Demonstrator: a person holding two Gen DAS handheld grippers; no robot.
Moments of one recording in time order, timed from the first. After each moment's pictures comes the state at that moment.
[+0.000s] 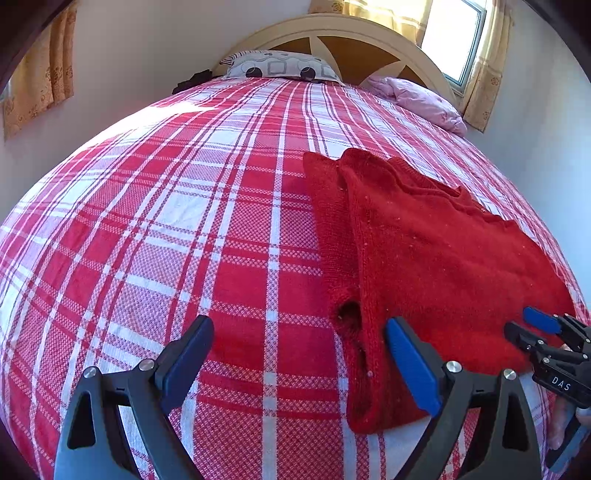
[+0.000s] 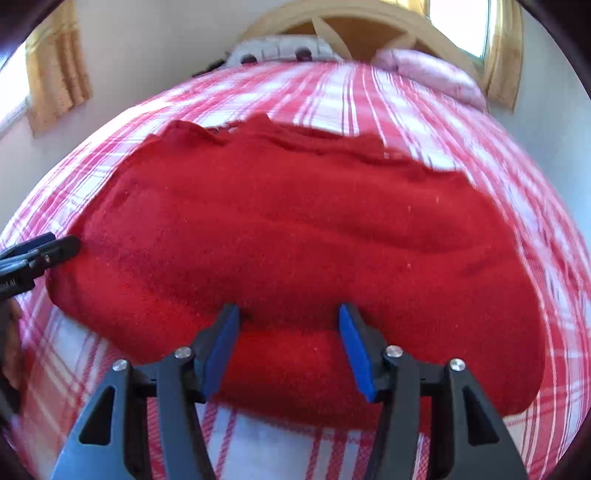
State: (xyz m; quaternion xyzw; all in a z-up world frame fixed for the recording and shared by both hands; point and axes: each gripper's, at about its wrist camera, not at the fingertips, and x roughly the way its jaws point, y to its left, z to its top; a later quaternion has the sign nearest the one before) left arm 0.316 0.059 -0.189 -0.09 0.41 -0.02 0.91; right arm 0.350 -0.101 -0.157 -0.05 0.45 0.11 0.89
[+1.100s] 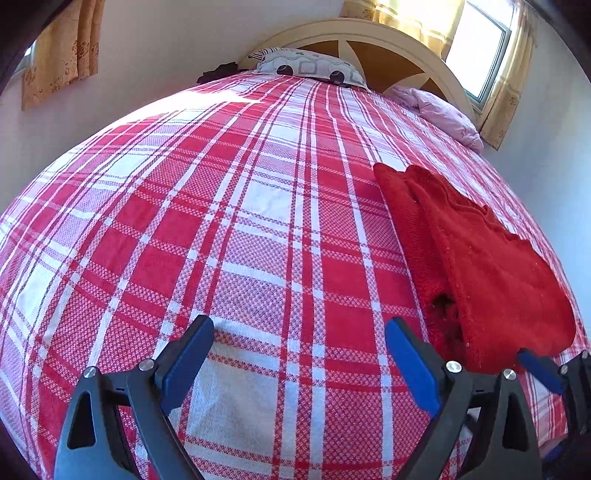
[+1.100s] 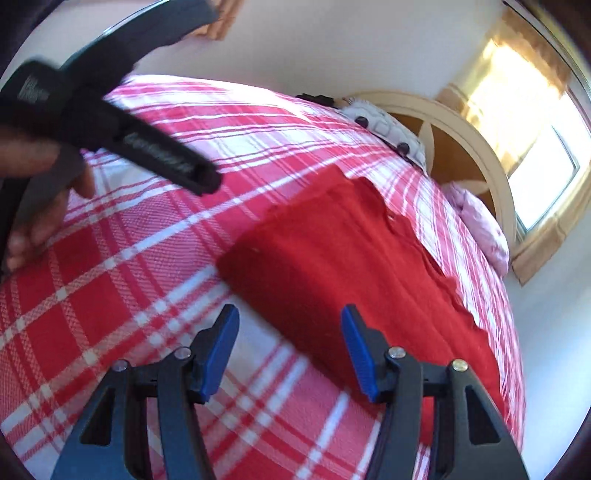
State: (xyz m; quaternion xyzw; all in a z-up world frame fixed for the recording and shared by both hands) left arm 0.299 0.129 -0.194 -0.12 0.41 0.00 0.90; right arm 0.260 0.065 -0.160 -0.33 0.31 0.19 0.87
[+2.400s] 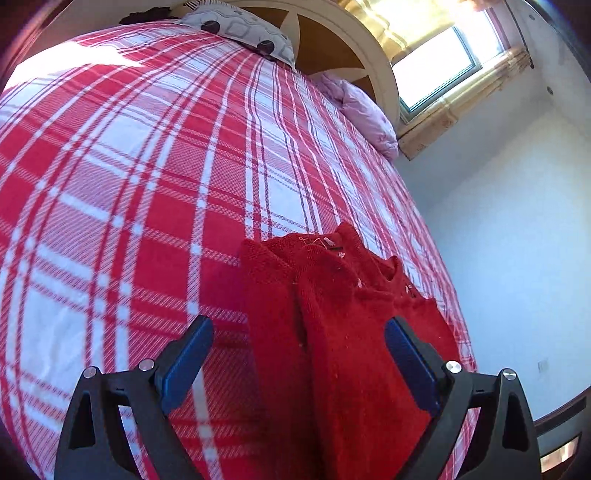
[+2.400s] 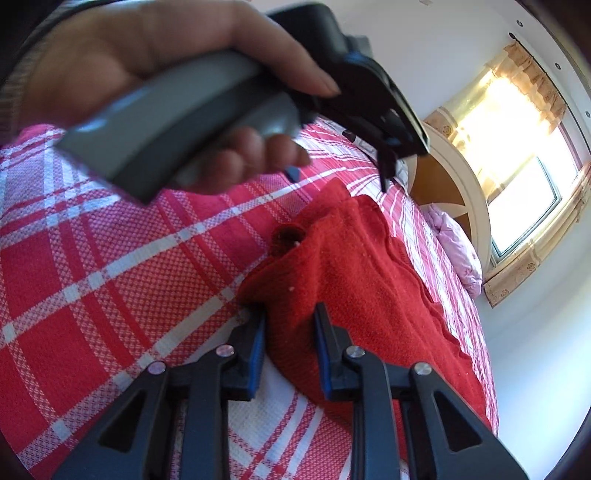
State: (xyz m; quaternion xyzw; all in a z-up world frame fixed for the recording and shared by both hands) left arm 0.453 0.095 -0.184 -0.27 0.44 -0.22 0.83; right arm 0.275 0.090 -0.183 -0.37 0.27 0.14 0.88
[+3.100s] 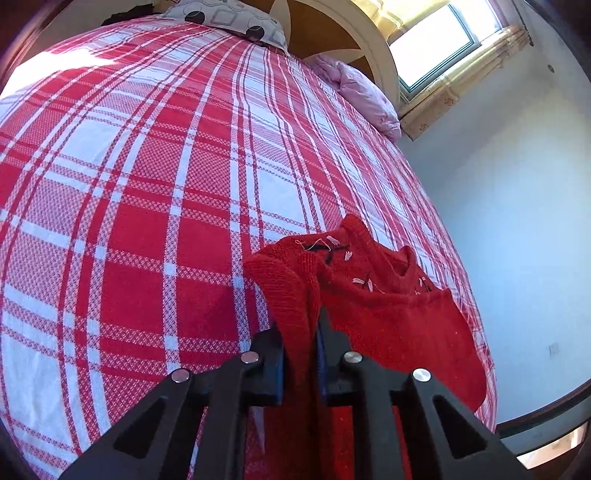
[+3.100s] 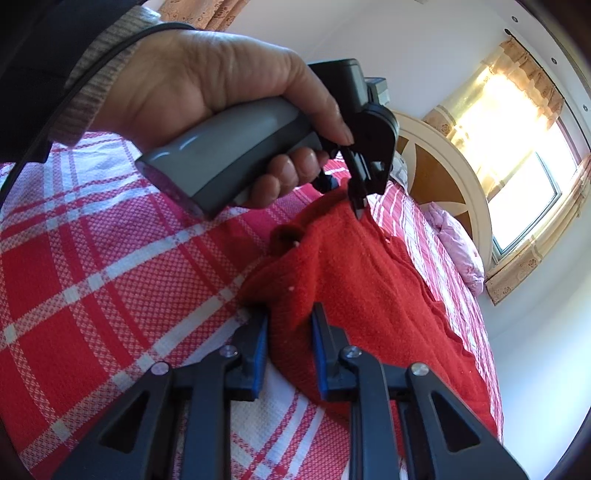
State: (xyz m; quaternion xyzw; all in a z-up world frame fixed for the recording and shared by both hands) left arm 0.471 0.081 -0.190 -0.23 0.46 -0.22 0.83; right arm 0.278 0.084 -0.182 -0.36 0.27 0.14 0.88
